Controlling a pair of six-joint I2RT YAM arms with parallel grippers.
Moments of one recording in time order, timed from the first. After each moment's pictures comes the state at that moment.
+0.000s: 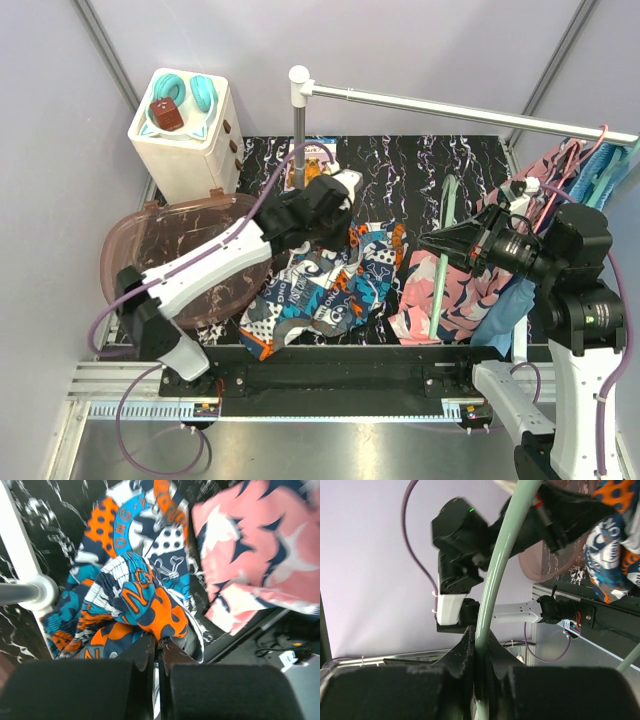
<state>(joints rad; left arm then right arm) -0.91 1.54 1.52 -0.74 -0.06 -0.42 0.07 0.78 1.38 -0.87 -0.85 1.23</state>
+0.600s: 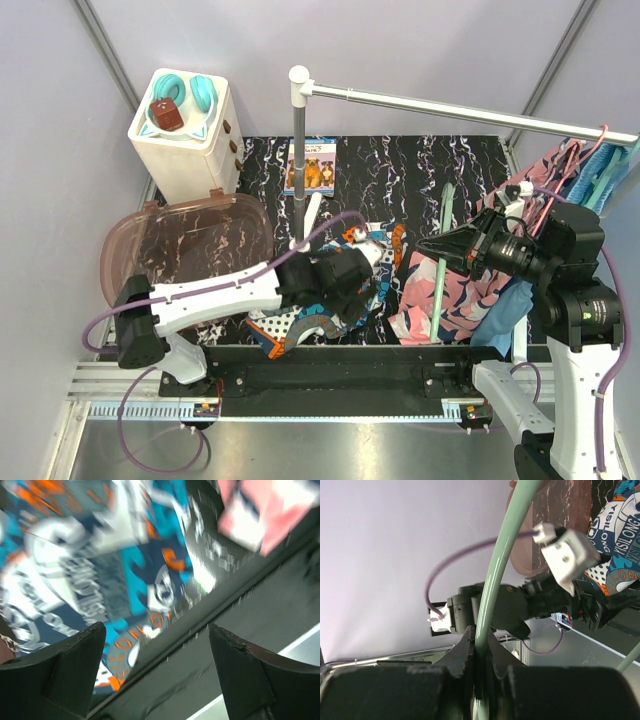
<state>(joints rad) -1.20 1.51 1.34 -0.84 -0.22 -0.44 0.07 0.78 1.37 -0.93 -0.86 1.19</state>
